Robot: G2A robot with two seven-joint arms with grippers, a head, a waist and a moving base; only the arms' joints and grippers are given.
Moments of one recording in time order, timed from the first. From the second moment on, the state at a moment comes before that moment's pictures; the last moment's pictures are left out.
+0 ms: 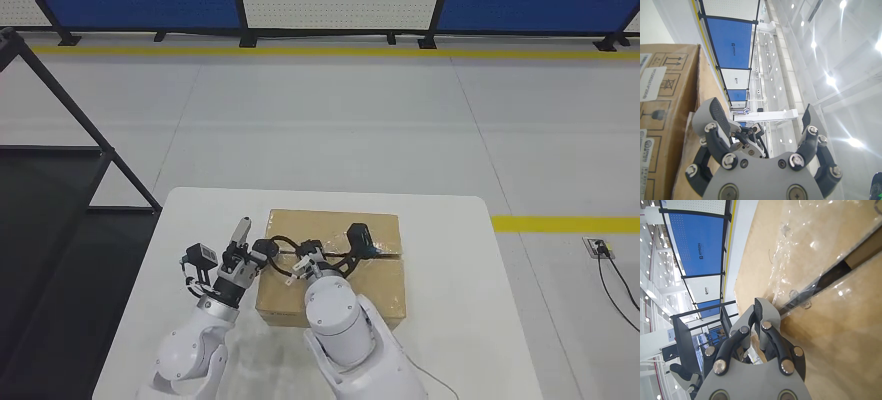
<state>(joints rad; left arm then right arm) 1.19 -1.31 -1.36 -1.64 -0.42 -0.19 -0.24 -0.91 -1.81 1.03 -1.51 -0.13 0.82 -0.20</state>
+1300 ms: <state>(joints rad) 1.17 -1.32 -1.37 -1.63 -0.41 -0.18 -0.23 -0.99 -1.81 1.29 -1.67 -0.15 0.90 -0.31</state>
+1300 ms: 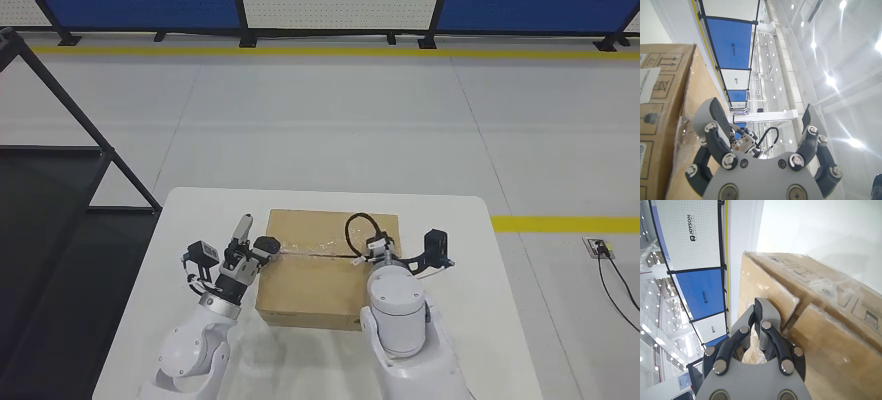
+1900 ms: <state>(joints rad) 1.22 -1.33 -1.44 -1.66 -0.47 -0.36 -0.14 -1.05 -1.80 1.19 -1.67 -0.18 0.86 -0.11</state>
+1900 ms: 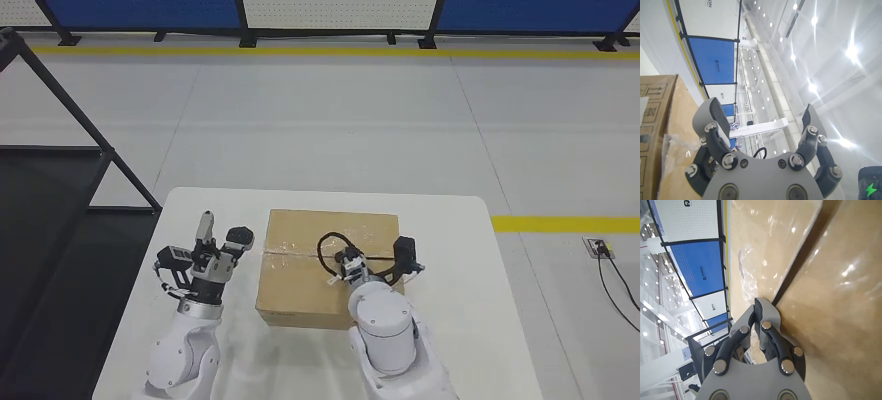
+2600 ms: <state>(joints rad) 1.33 -1.33 -1.53 -1.71 -0.54 -0.50 -0.15 -0.95 -1.84 1.05 -1.49 -0.10 0.80 -0.14</state>
